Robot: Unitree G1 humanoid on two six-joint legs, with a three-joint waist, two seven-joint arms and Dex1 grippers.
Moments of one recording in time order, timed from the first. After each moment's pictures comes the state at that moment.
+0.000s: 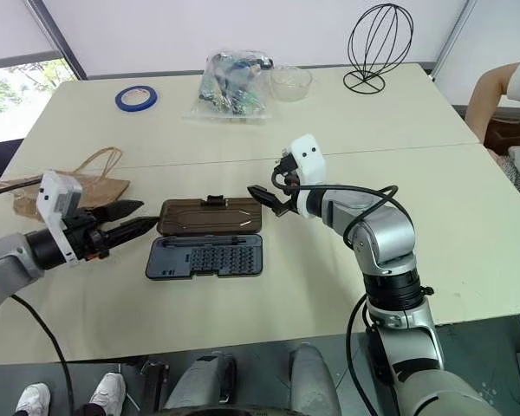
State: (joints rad) left arm -0.02 0.81 0.40 -0.49 -0.84 0.82 -0.73; right arm -0.64 -0.34 0.04 -0.25 0.37 1.03 0.48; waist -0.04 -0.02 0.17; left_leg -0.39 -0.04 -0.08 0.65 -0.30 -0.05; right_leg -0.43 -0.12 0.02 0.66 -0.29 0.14
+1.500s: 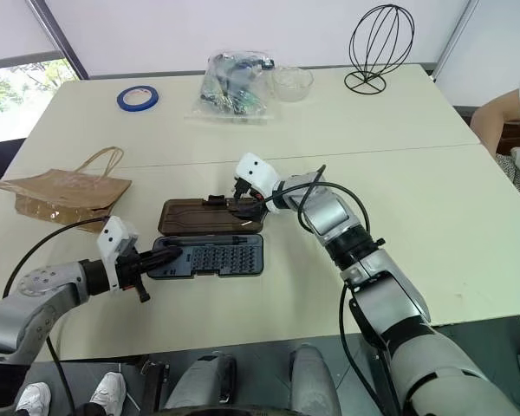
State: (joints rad) left arm 0.01 0.72 0.09 -0.28 -0.53 0.54 -0.80; right arm -0.94 -0.27 0.41 0.52 0.02 0.43 0.74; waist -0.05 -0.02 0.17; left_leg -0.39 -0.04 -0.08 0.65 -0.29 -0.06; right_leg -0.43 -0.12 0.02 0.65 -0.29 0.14
